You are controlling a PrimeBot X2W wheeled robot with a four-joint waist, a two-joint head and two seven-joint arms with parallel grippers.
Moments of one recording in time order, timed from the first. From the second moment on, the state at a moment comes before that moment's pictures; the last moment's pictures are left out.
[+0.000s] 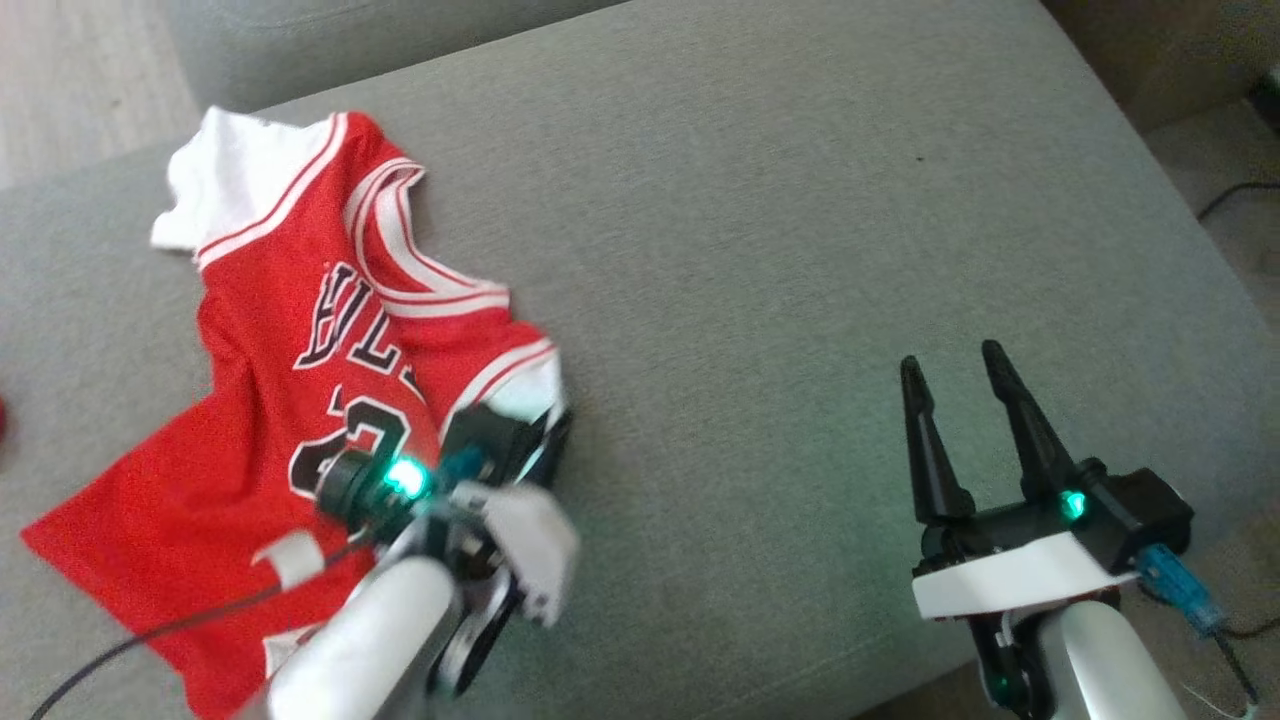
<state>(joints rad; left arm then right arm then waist) -0.39 0.30 -0.77 0.22 -0.44 0.13 0.29 -0.05 -0.05 0.16 0.12 0.16 0.12 -0.25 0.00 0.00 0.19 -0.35</state>
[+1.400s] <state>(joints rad) -0.63 0.12 -0.83 0.41 -0.79 0.15 -0.12 -0.07 -0.05 0.15 0.12 0.20 0.12 -0.25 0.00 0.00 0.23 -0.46</state>
